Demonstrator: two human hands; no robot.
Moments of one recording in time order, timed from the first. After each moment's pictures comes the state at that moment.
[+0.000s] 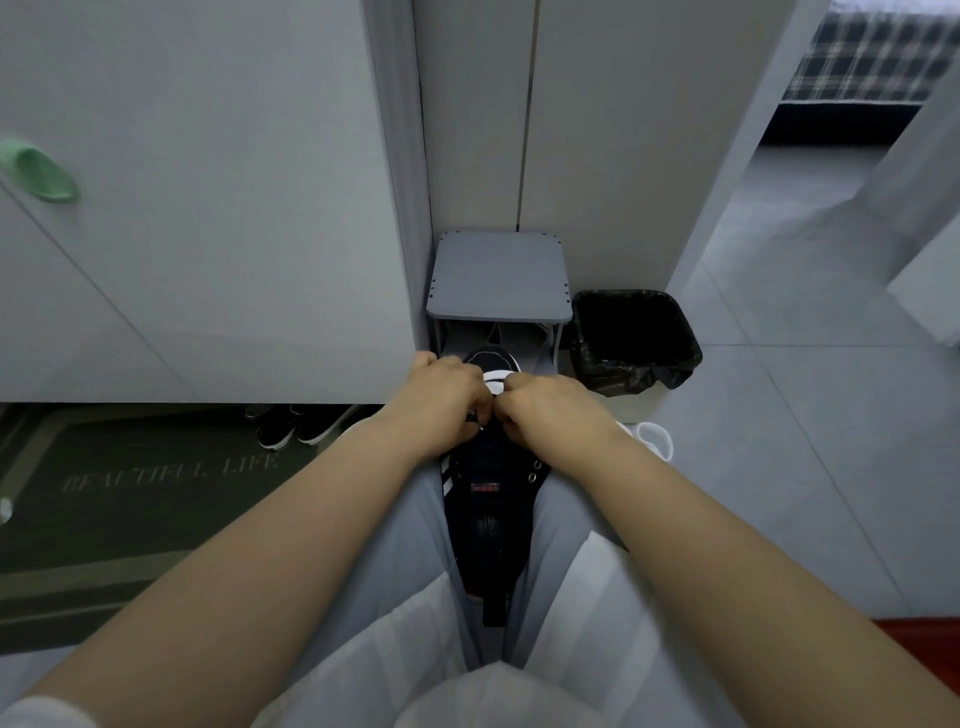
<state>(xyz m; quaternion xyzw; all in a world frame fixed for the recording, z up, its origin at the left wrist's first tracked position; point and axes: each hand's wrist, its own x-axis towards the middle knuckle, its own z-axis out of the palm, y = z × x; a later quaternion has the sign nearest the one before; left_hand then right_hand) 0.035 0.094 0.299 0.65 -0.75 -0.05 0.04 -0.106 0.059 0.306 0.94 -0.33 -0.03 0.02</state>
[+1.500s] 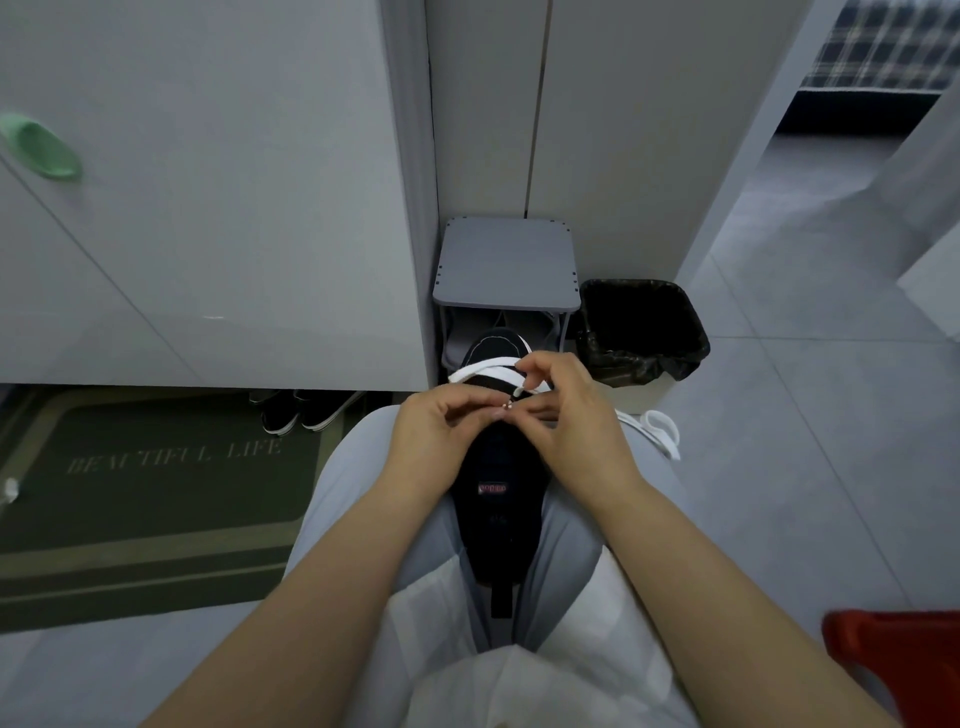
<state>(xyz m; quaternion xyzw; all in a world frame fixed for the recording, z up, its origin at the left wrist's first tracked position) 0.014 0.139 0.277 0.61 -0.49 -0.30 0.55 -0.120 0.087 0.282 0.78 -0.36 0.36 -0.36</state>
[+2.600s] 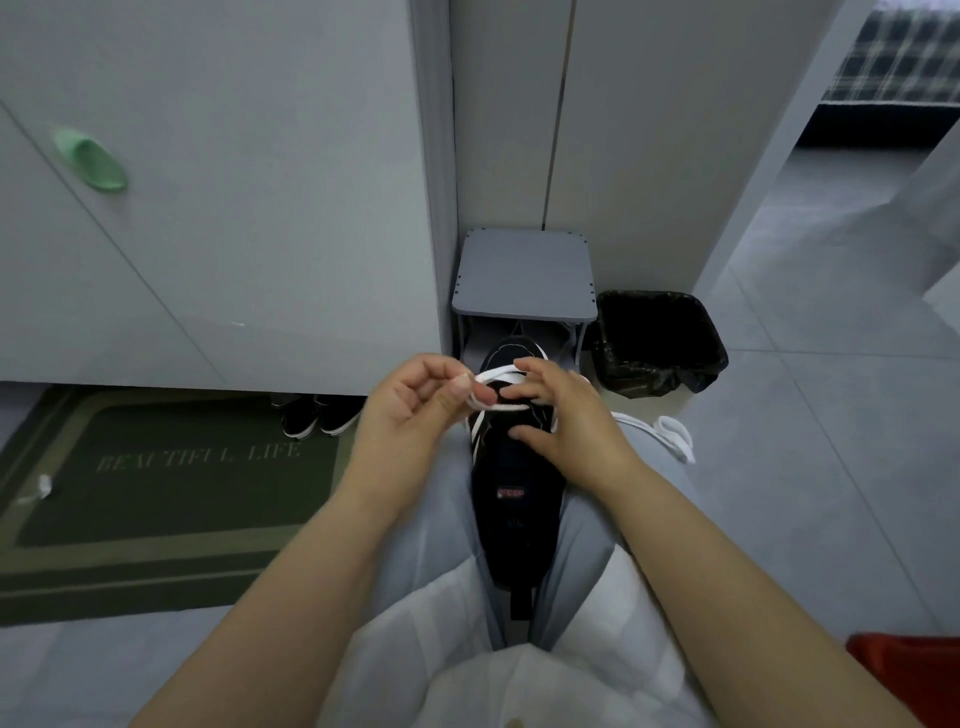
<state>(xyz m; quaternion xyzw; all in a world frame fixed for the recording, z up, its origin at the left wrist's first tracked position) 0.025 0.170 0.324 0.49 -0.39 -0.39 0.67 -0.113 0.063 0.264 0.85 -0.35 0.26 -0.30</state>
